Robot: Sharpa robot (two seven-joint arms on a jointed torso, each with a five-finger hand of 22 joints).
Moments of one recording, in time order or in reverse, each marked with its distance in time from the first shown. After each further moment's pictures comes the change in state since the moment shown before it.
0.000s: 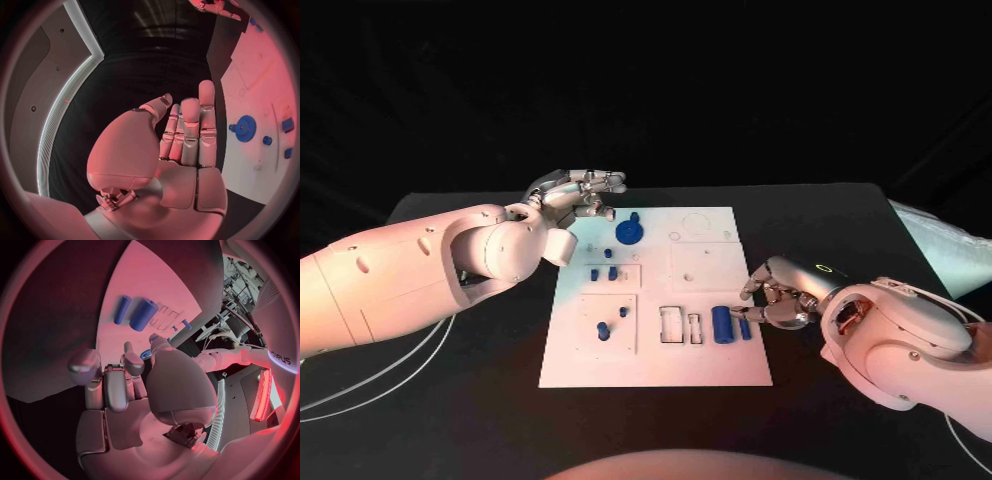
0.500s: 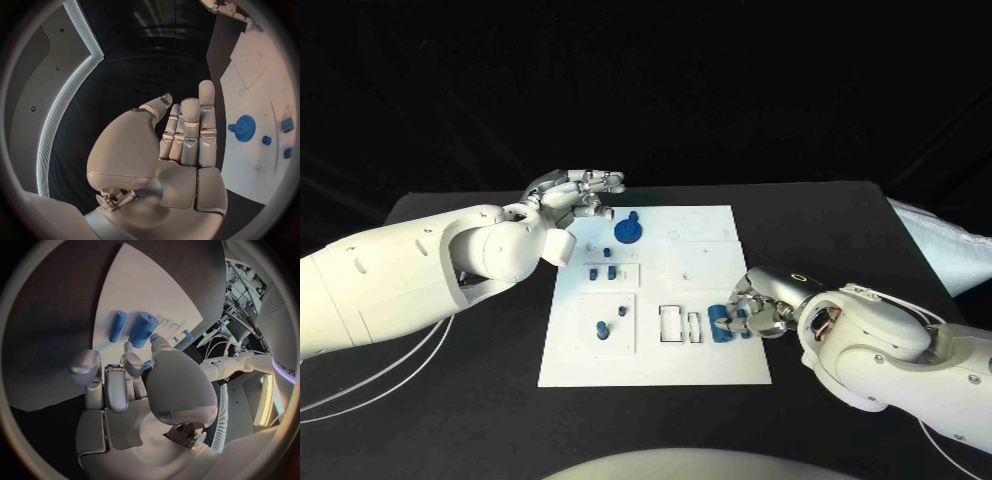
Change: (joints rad) left arm -0.002 0.002 -0.001 -0.002 0.000 0.000 0.000; left_hand 0.000 0.000 0.000 0.000 0.000 0.000 0.000 0.000 0.000 0.000 0.000 0.000 0.000 0.000 0.000 0.000 0.000 0.000 0.000 0.000 0.000 0.000; right arm -0.037 0.079 -0.002 -0.045 -0.019 0.041 -0.037; right_hand -0.004 0.004 -0.019 0.001 -0.002 0.000 0.000 0.008 0.005 0.000 0.000 0.008 0.020 0.000 0.000 0.005 0.010 0.000 0.000 0.000 0.011 0.014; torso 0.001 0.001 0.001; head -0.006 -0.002
